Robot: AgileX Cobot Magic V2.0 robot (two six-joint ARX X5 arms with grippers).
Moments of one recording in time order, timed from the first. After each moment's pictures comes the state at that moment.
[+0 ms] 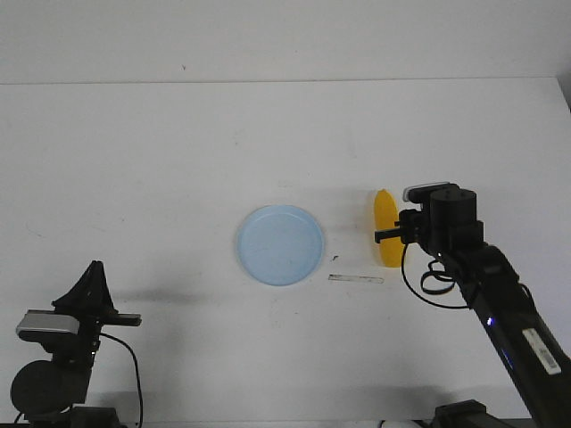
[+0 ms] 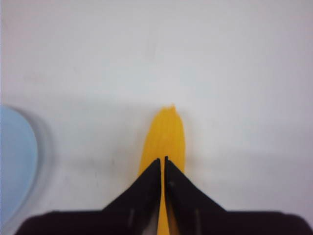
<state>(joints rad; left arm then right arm) -0.04 0.14 0.29 0.09 0.00 0.01 0.16 1.24 1.05 -0.54 -0.03 0.06</state>
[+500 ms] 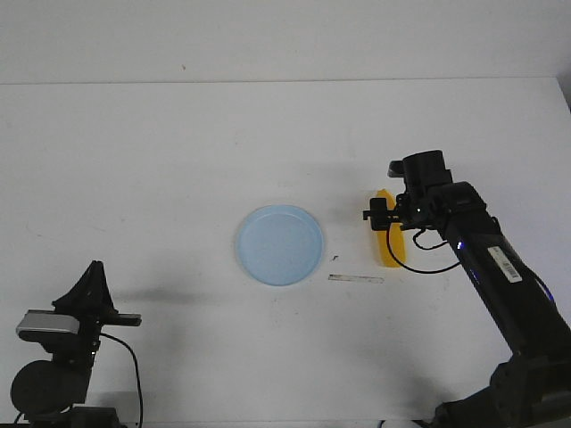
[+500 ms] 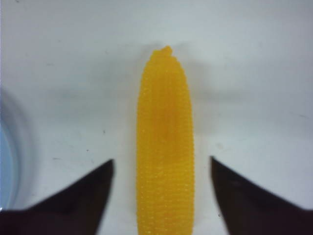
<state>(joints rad) -0.04 0.14 0.30 0.09 0.00 0.01 0.16 1.60 1.38 -0.88 -0.03 0.19</state>
